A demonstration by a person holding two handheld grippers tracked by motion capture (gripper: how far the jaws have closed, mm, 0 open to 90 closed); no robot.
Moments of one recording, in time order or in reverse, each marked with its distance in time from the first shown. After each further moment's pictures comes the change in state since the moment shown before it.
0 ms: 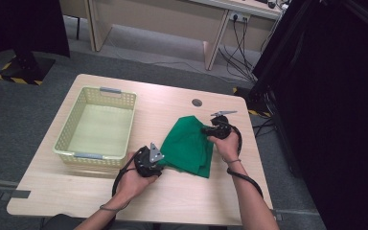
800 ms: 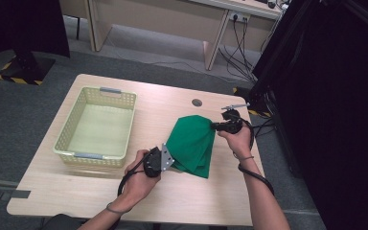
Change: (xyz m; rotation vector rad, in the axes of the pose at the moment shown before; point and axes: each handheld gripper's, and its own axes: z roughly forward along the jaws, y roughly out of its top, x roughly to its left) left arm -0.026 0.026 -0.013 -0.051 0.164 0.303; right arm -0.011 0.017 -0.048 0.016 -0.003 0.028
